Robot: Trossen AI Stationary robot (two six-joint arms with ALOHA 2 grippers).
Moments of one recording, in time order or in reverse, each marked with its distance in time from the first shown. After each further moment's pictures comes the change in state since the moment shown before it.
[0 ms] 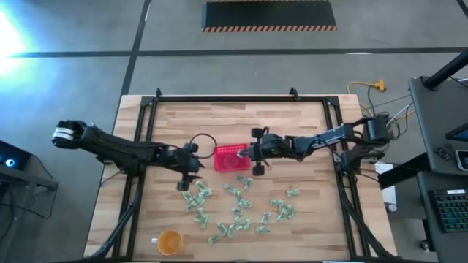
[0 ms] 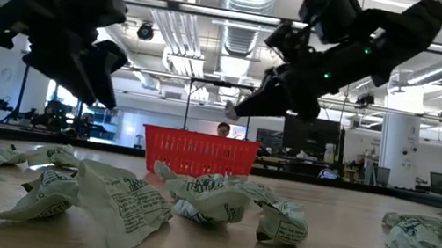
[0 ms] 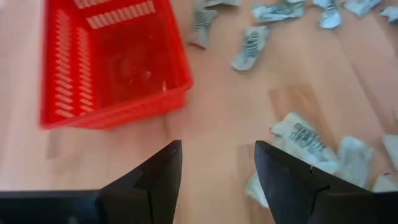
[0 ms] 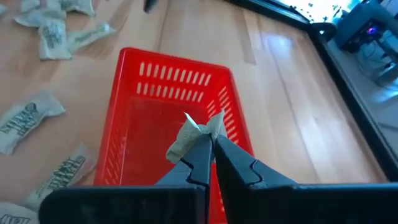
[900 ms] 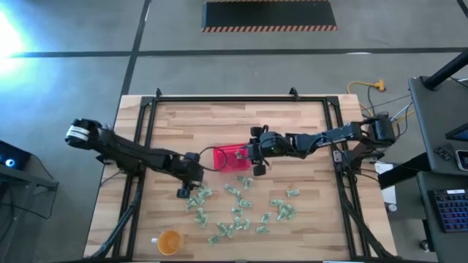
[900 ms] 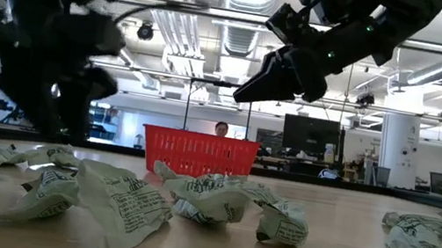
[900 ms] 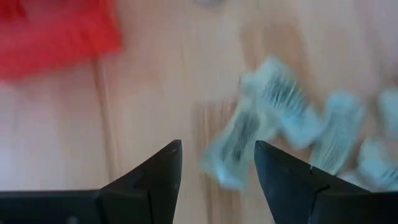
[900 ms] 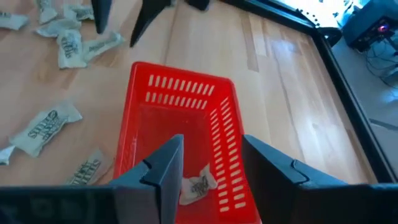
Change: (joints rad) left arm -0.075 0.215 0.049 -0.087 0.027 -0.103; right arm 0.020 -0.075 0.070 -0.178 -0.008 -0.002
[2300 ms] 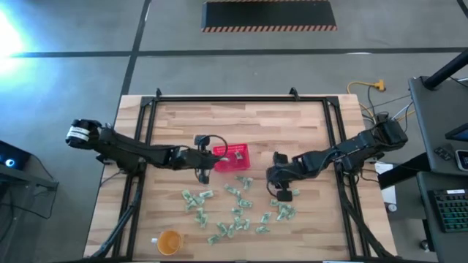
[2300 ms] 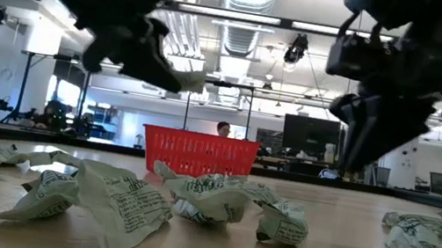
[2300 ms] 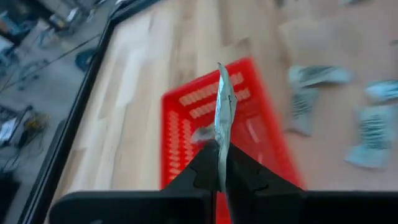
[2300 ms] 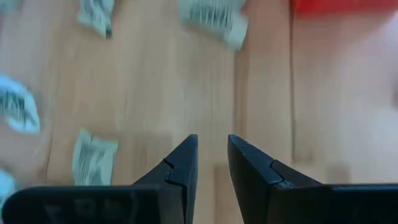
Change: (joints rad) left arm 0.073 -0.004 0.045 0.442 -0.384 0.320; right arm 0.284 -0.102 -0.071 -0.596 -0.003 0.525
